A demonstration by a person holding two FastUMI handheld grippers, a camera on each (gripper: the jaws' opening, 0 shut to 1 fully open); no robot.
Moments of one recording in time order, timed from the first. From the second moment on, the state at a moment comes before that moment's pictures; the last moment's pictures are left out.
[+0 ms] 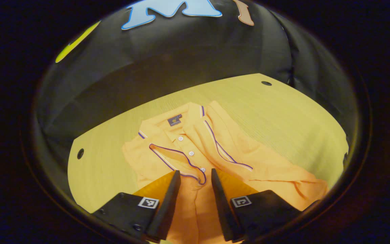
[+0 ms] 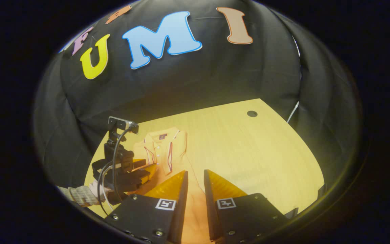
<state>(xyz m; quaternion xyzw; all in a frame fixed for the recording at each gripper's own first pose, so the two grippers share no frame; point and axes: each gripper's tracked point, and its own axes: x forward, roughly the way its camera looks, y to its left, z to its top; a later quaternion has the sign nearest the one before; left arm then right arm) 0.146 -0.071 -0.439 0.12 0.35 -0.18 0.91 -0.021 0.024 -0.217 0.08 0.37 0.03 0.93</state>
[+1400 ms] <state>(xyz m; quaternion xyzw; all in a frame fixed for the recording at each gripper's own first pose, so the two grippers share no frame) -0.097 0.028 -0.379 -0.01 0.40 -0.10 0.91 -0.147 0.032 -0.317 0.01 0.53 0.14 0.84</state>
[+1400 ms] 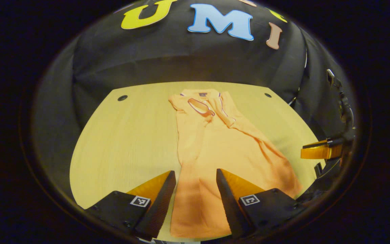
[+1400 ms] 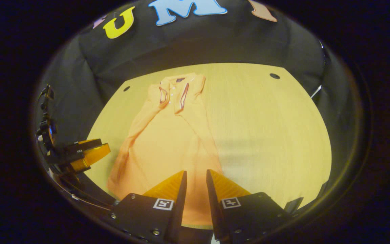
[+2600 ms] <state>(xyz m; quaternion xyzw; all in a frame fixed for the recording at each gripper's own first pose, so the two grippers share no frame) -0.218 0.063 -0.482 0.06 0.60 -0.07 0.80 -0.236 0.006 -0.403 -0.10 0.68 0.09 0.72</state>
